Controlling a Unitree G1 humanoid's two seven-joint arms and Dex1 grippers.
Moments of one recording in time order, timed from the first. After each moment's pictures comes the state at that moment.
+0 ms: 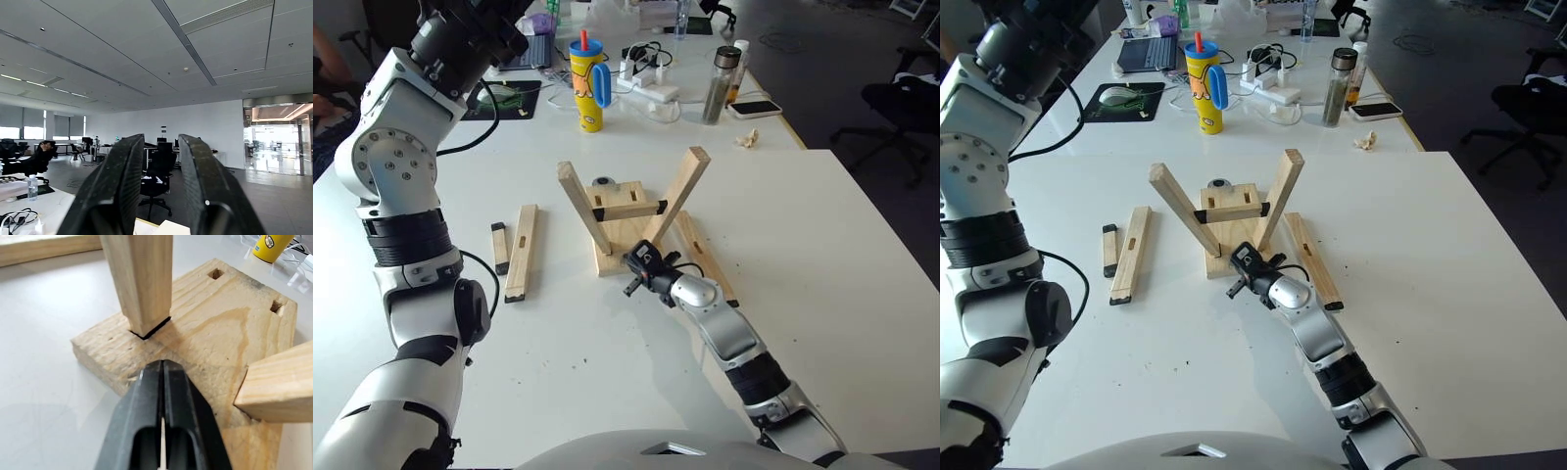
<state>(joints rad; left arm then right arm) -1.00 0.42 0.32 0.07 -0.82 0.57 -0.66 -0.25 -0.17 0.42 0.01 -0.11 0.50 0.37</state>
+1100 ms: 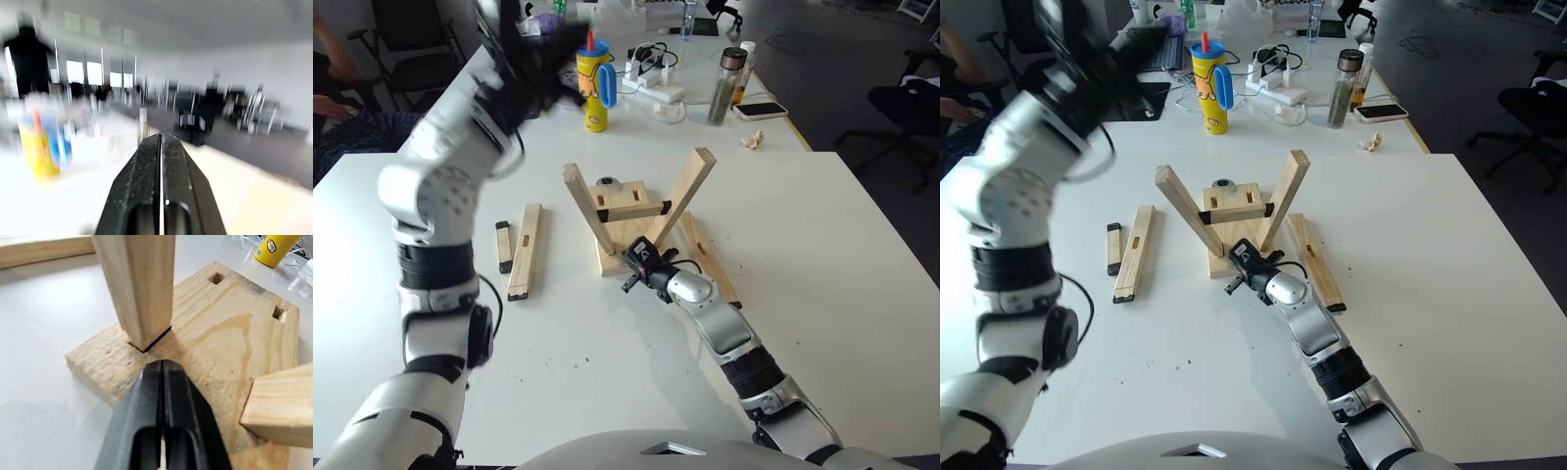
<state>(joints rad) -0.69 0.35 0.03 -0.05 -0.64 0.65 -0.33 -0.29 -0.14 0.41 0.05 -0.12 0.48 0.36</state>
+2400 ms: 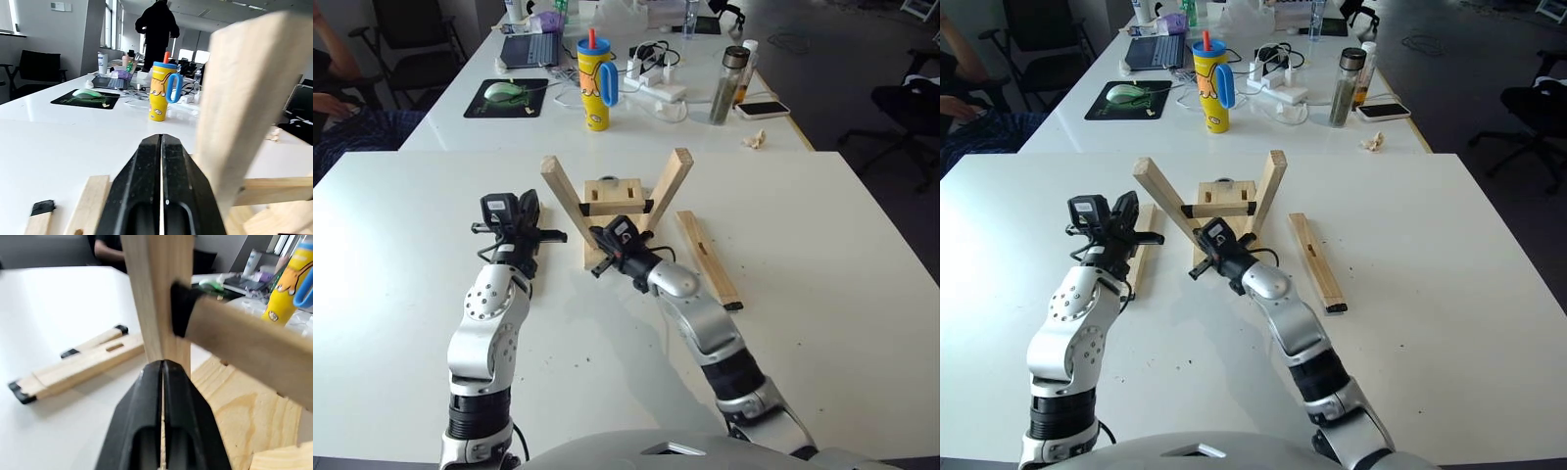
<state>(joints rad) -0.06 0.08 0.01 -0.50 -0.26 0.45 0.02 -0.19 -0.04 0.33 -0.28 0.03 0.46 0.40</state>
